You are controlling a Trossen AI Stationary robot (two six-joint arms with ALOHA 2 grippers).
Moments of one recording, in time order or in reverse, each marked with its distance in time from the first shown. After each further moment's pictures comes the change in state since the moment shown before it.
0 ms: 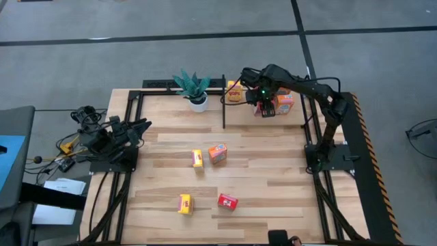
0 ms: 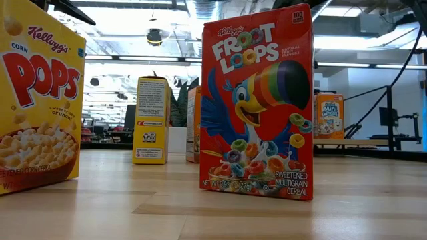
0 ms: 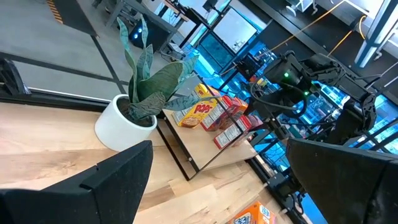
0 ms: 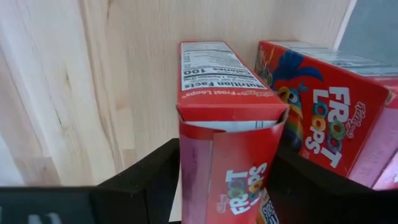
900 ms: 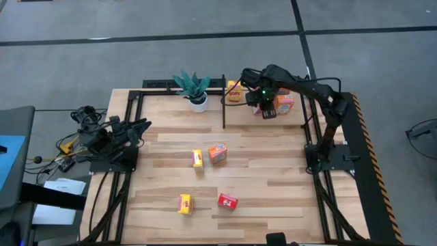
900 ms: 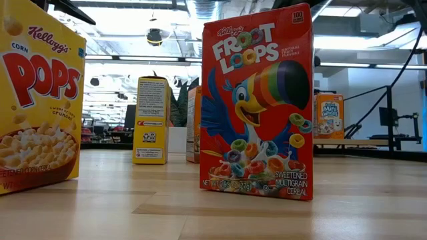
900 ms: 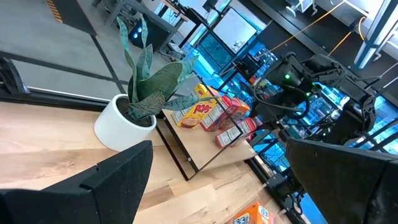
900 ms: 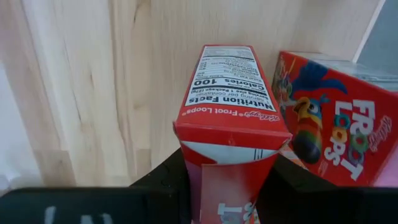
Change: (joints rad) left arm 0.000 0.000 0.000 0.006 0.000 0.000; right arm 0.006 -0.006 0.000 -0.020 -0.060 -0.042
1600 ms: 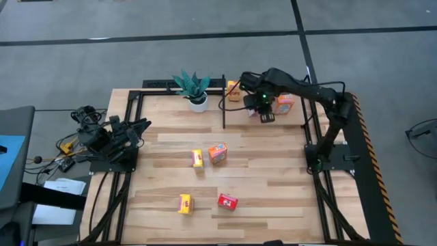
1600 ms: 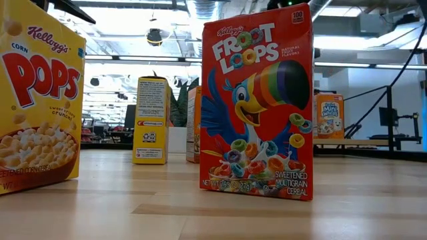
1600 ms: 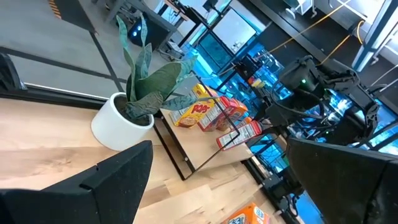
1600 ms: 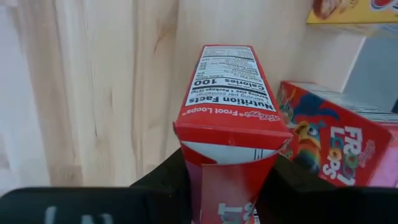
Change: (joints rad) left arm 0.000 0.000 0.000 0.024 0.000 0.002; right arm 0.070 -0.052 -0.002 0.014 -0.013 0.026
